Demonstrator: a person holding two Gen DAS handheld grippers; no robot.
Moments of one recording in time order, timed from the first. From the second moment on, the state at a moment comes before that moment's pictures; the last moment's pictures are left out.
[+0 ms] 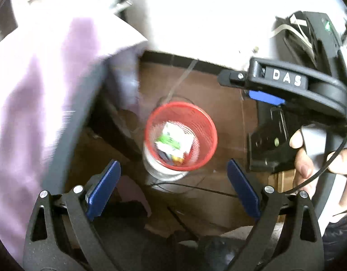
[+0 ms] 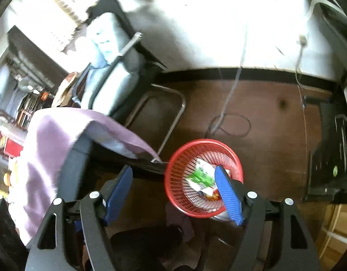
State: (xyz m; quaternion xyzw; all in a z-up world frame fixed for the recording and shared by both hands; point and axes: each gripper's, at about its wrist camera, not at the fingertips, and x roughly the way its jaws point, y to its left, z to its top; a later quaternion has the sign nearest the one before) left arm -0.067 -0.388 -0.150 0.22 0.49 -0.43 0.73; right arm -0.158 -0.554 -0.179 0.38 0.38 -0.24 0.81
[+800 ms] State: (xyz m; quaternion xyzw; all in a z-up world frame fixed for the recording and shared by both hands) left arm 0.080 -0.094 0.076 0.03 0.38 -0.18 0.91; right arm 0.003 -0.305 0.044 0.14 0.35 -0.02 0.93
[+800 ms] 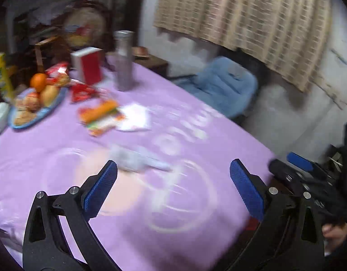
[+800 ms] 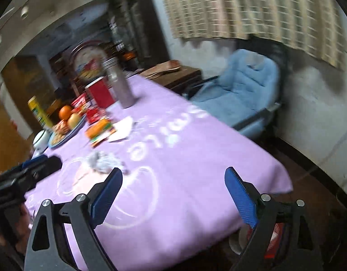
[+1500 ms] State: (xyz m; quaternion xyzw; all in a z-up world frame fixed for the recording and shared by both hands) left arm 0.177 0.055 0.002 -0.09 0.42 -0.03 0.90; right arm 0.155 -0.142 0.005 0.03 0.44 0.06 0.90
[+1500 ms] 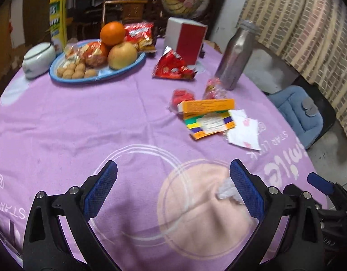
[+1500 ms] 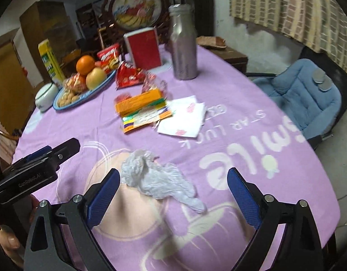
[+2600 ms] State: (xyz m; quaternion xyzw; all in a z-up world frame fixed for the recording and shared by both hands) left arm 0.194 0.088 -0.025 -0.12 0.46 0.03 0.88; right arm 0.190 -0.087 -0.058 -0.03 0.50 0.07 0.86
